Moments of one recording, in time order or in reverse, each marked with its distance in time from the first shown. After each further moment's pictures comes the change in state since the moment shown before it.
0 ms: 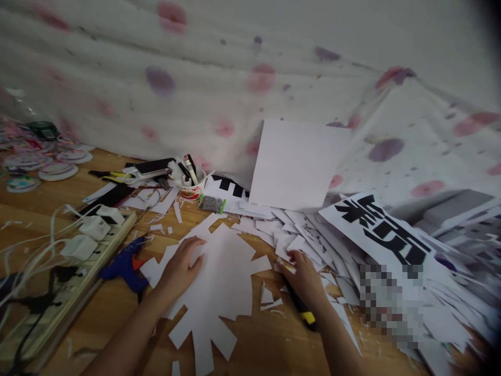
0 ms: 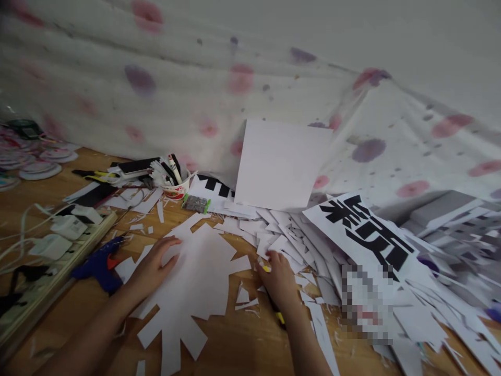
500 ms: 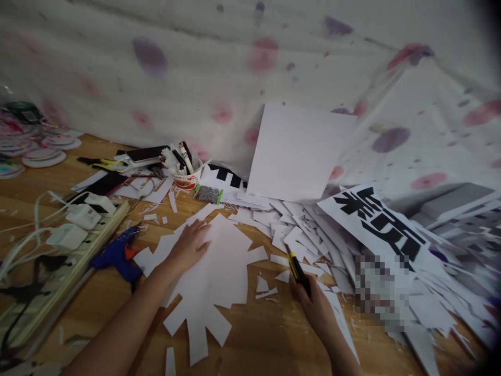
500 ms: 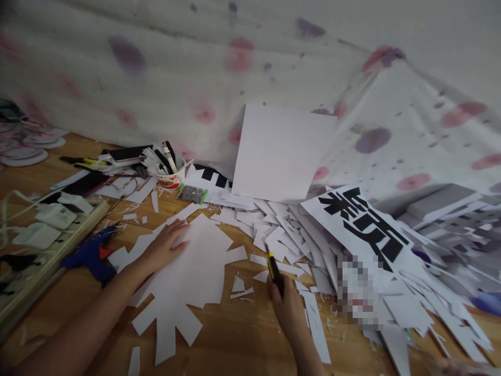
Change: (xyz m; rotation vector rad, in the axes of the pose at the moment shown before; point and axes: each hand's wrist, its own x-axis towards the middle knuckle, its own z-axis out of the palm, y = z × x) left_hand 0.024 -0.022 0.035 0.231 -0.202 0.049; right_hand -0.061 0.056 0.005 0.073 -0.089 0.214
